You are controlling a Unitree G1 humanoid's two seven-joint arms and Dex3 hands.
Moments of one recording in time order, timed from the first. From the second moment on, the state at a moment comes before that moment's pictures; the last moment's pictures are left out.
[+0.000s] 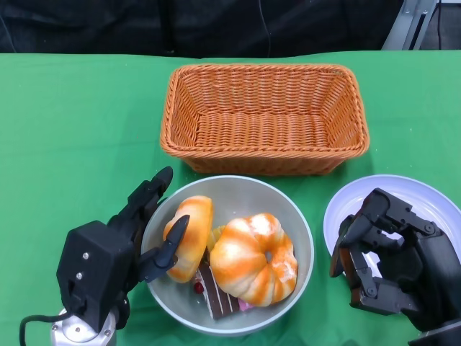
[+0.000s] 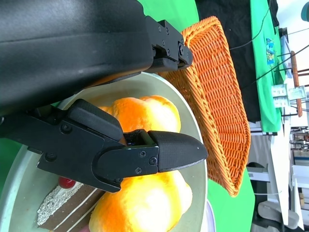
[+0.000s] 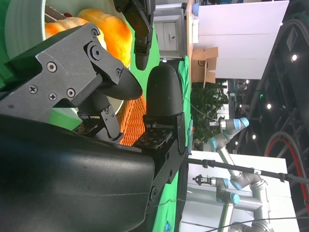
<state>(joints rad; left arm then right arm) -0.11 0.00 -0.04 0.26 -0.01 -0.11 -0.15 0.12 0.03 0.06 -0.03 0.21 -0.40 0.32</state>
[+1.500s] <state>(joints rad) -0.16 0.06 0.17 0.37 -0.24 -0.38 -0.26 0.12 0.03 0.05 -0.02 0.22 -0.40 0.34</state>
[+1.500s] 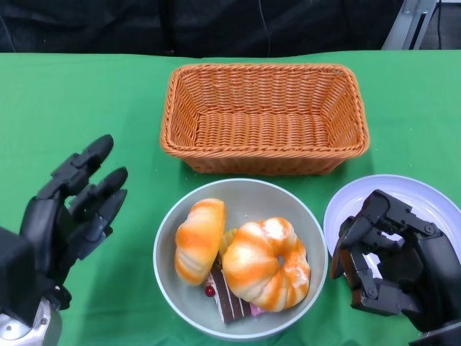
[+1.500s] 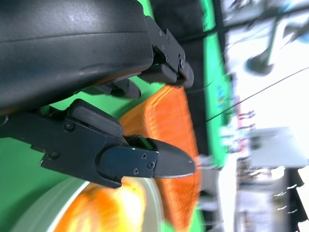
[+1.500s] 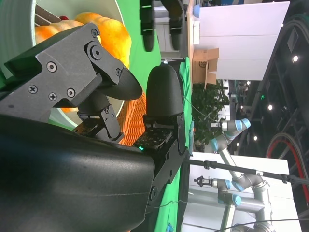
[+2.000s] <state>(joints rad) -0.20 0.04 0.28 0.67 -0.36 -0.65 -0.46 0.12 0.01 0.01 -0.02 0.22 -0.40 0.34</state>
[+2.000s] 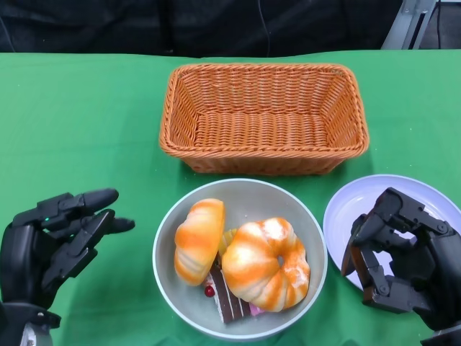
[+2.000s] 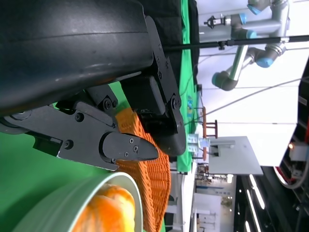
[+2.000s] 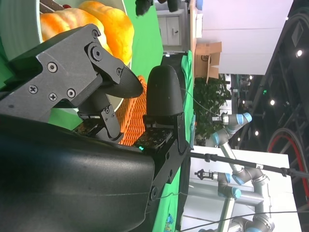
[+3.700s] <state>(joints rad) -0.23 0.04 0.29 0.80 -0.37 -0.75 -0.57 -0.10 -0.20 -0.02 -0.07 0.05 -0.43 0.37</state>
